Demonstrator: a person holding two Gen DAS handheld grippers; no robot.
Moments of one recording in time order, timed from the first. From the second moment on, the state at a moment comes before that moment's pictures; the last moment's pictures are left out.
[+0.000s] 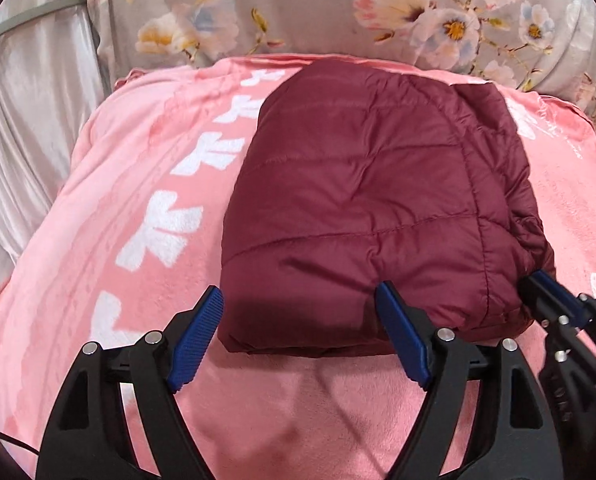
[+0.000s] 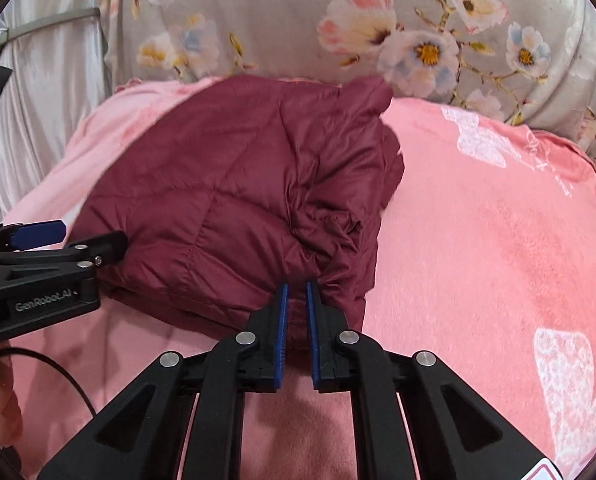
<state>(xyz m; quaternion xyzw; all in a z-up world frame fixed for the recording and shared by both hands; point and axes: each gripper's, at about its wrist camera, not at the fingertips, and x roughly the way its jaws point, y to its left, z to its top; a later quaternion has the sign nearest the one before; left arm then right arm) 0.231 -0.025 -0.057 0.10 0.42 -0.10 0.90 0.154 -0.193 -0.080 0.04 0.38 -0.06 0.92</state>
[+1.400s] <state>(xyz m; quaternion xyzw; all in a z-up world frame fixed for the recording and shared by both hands) 0.124 -0.011 -0.076 0.05 0.33 -0.04 0.94 0.038 -0.179 -0.067 0.02 0.31 -0.15 0.94</state>
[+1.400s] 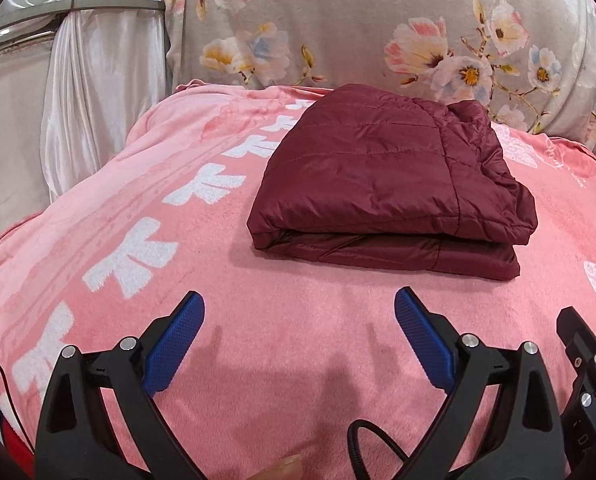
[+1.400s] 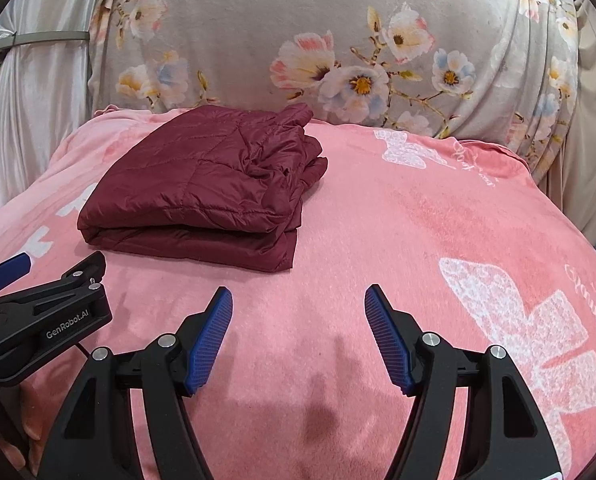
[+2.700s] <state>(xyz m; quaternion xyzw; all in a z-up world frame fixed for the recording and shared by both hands) 0.117 -0.015 -0.072 0.05 0.31 -0.04 0.95 0.040 -0.174 -0.070 0.02 0.31 -0.15 0.94</state>
